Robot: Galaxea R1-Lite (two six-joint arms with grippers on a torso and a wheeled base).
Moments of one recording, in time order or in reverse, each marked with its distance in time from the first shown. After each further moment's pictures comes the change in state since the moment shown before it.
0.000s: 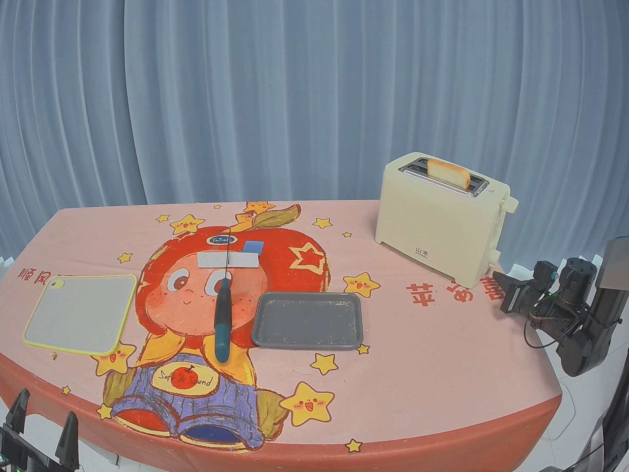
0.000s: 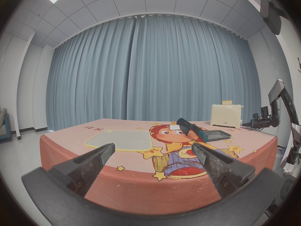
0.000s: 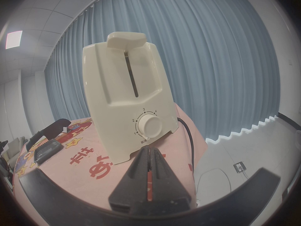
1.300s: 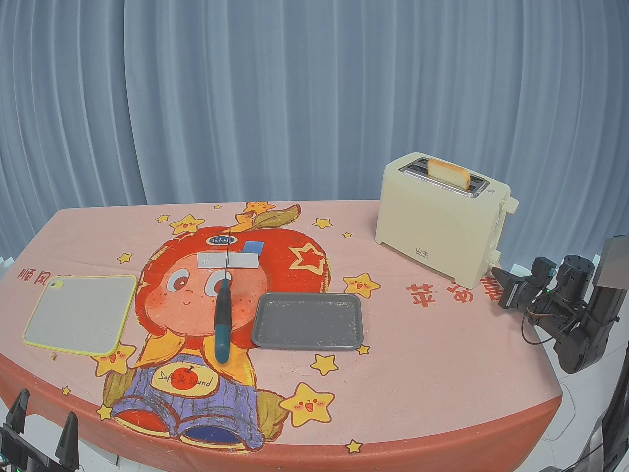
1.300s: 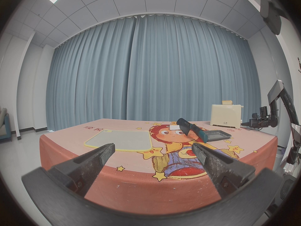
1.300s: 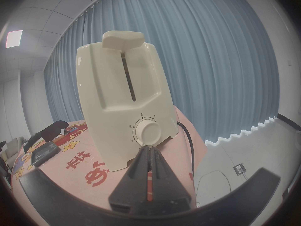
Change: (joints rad) left arm 0.000 0.000 0.000 0.000 0.000 0.000; right arm 0.006 0.015 -0.036 0.000 -0.019 0.004
